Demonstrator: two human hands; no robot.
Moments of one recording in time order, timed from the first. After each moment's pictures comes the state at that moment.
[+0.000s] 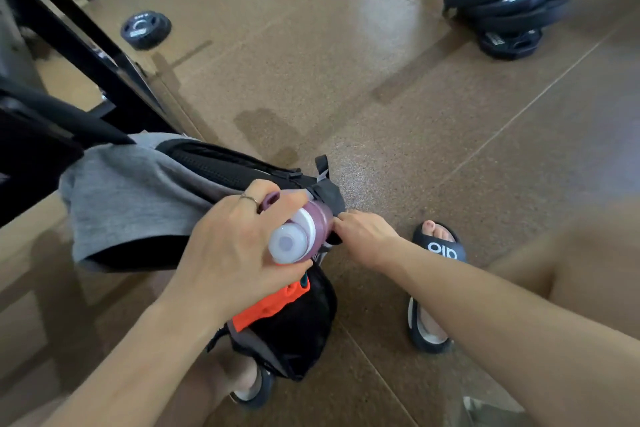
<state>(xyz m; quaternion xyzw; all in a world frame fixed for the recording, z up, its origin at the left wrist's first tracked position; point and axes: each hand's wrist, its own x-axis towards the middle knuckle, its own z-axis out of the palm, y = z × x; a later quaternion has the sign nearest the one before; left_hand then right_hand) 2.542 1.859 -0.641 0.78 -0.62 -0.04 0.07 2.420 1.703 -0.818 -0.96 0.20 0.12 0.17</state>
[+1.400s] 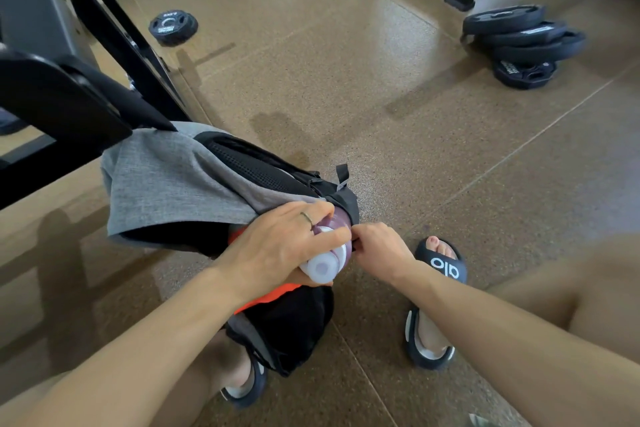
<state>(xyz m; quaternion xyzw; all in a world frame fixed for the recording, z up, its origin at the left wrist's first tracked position) 2.554 1.853 -0.693 0.62 -0.78 0.02 0.09 2.403 1.711 -0.817 -0.90 0.31 0.05 0.30</state>
